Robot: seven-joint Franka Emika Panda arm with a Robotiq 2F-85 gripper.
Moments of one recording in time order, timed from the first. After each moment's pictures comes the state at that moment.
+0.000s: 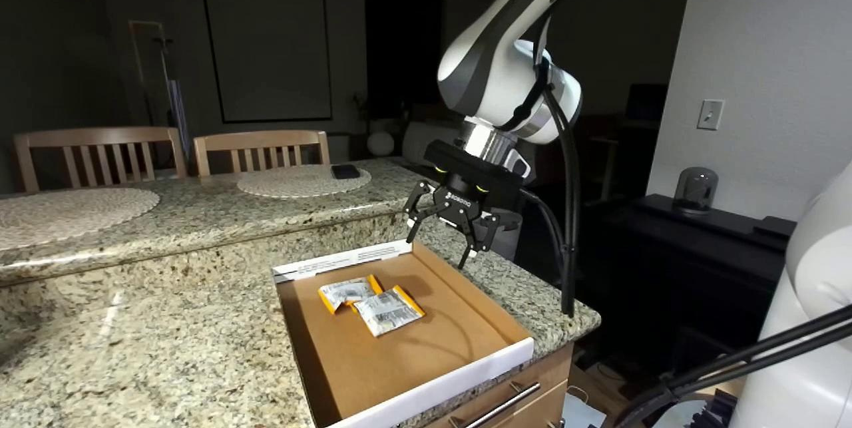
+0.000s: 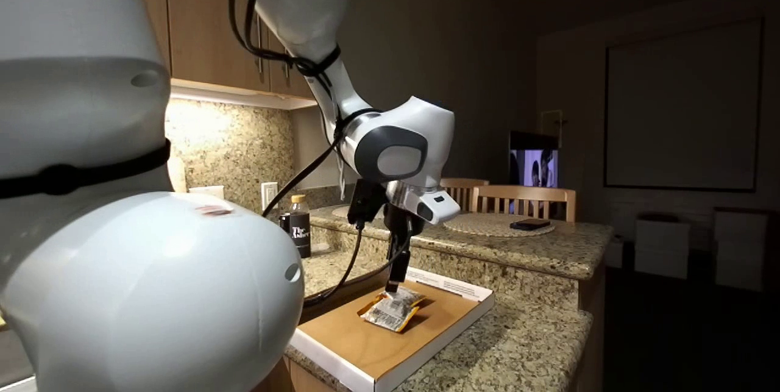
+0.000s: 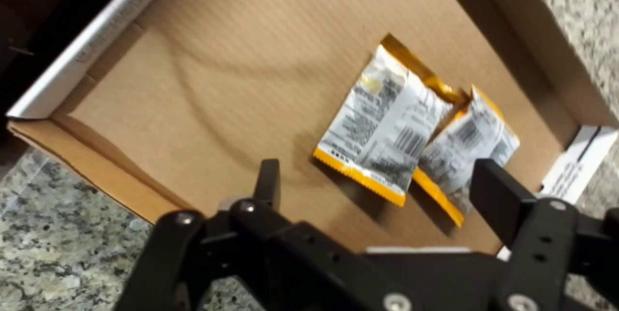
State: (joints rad) arm 0.08 -0.27 0.07 -2.69 0.66 2.51 0.54
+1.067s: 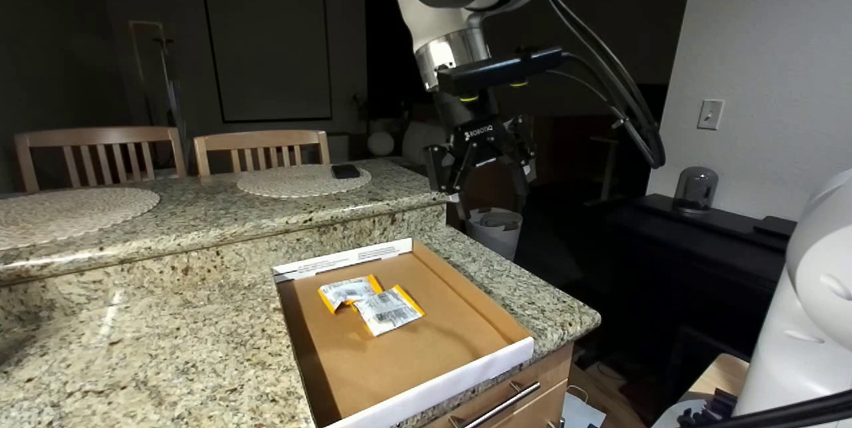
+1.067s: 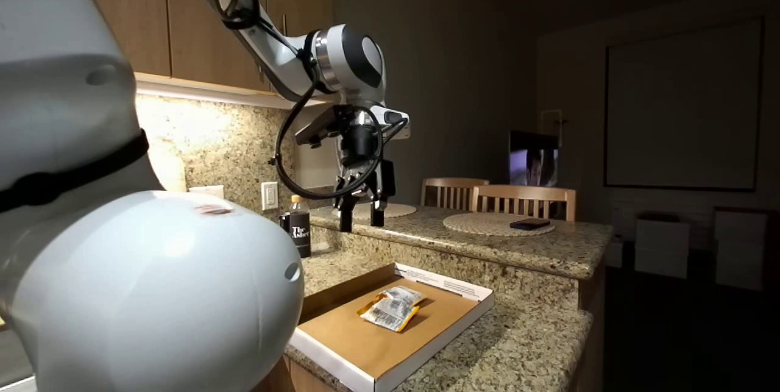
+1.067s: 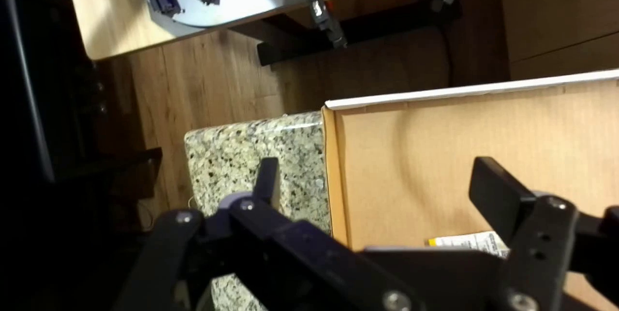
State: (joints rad) arm 0.08 -0.42 0.24 -2.41 -0.02 1.67 0.55
